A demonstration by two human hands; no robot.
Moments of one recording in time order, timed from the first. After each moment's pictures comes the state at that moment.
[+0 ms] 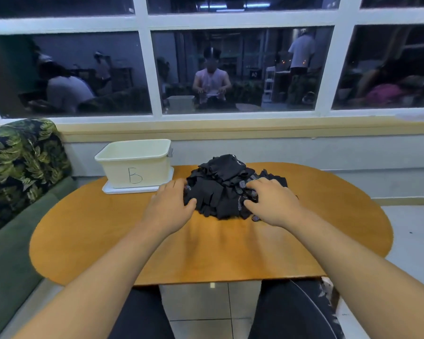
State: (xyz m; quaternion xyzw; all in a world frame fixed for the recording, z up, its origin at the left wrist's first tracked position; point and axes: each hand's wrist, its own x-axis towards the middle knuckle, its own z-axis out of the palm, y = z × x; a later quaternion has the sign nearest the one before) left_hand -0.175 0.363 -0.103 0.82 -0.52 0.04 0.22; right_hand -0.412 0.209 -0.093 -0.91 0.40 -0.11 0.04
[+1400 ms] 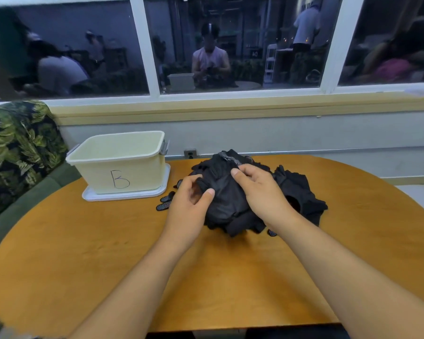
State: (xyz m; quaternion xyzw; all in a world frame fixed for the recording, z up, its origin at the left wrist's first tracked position) left_hand -0.243 0.392 -0.146 0.57 -0.42 -0.24 0.66; right_hand -0.389 0.280 -0.115 -0.73 0.31 -0.36 0.50
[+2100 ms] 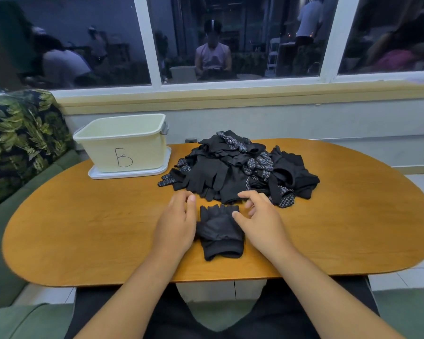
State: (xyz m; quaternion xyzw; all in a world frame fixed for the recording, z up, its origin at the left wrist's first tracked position) left_hand -0.254 0.451 -0.228 0.77 -0.47 0.00 0.43; right_hand -0.440 0.330 -0.238 -0.79 0.40 -0.34 0.31
